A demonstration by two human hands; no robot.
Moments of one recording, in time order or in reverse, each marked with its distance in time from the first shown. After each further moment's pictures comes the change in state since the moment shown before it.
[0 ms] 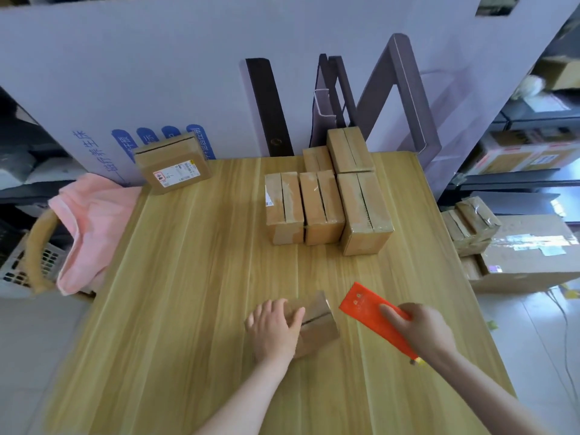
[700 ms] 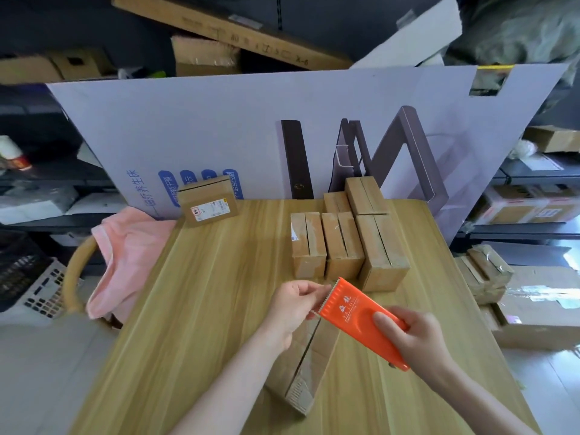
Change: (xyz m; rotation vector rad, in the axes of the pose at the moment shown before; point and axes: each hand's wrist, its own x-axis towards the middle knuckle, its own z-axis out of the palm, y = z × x) left_hand 0.000 0.028 -0.171 -1.113 -0.368 0.003; right_hand -0.074 -0.093 -0.032 0.605 0.049 -0.381
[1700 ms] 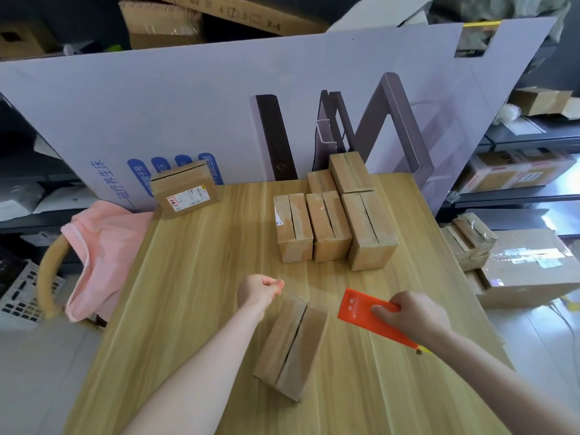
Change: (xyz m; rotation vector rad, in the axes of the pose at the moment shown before) left_hand 0.108 -0.089 -0.039 0.357 0.344 -0.211; right_hand 0.051 0.057 -0.014 -0.826 -0.150 0.307
